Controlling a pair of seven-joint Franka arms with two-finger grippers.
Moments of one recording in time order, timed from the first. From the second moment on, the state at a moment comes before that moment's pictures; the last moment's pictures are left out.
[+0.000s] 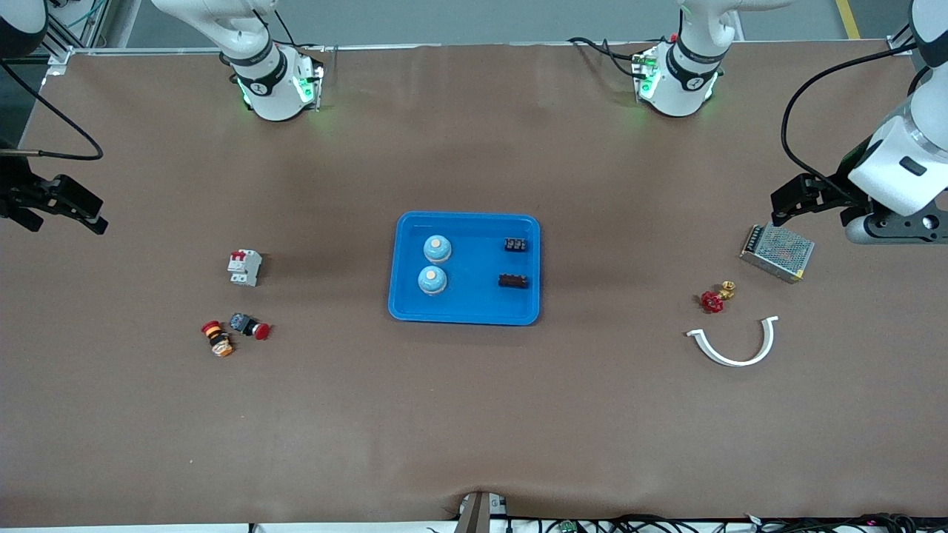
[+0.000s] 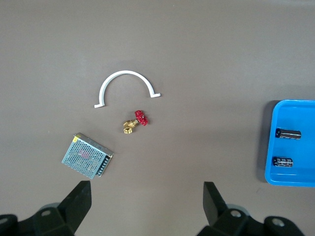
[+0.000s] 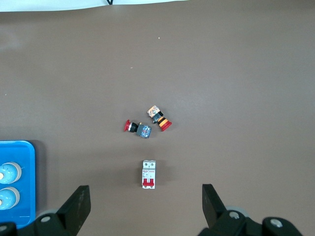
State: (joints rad) left arm -0.02 0.10 -0.12 -1.47 0.03 1.57 -0.12; right arm -0.02 -0.06 -0.04 -1.71 0.00 1.80 0.00
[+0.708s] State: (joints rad) left arm -0.02 0.10 -0.12 -1.47 0.03 1.57 -0.13; right arm -0.02 -0.06 -0.04 -1.71 0.00 1.80 0.02
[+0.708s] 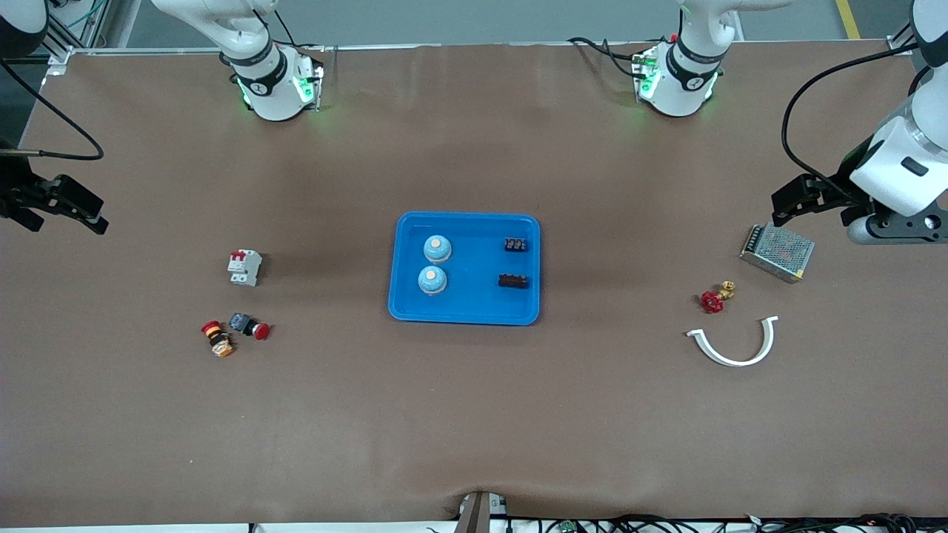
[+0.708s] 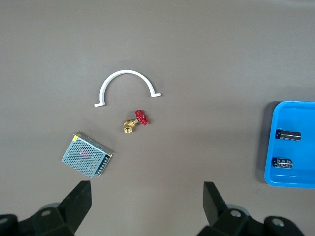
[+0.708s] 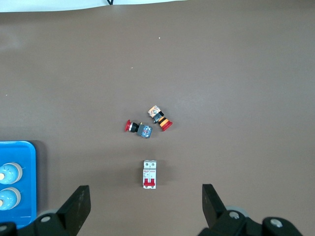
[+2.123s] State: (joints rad) left arm -0.12 0.19 -0.15 -1.56 -0.12 1.67 -0.85; right arm 0.50 0.12 -0.03 -1.71 0.00 1.87 0.74
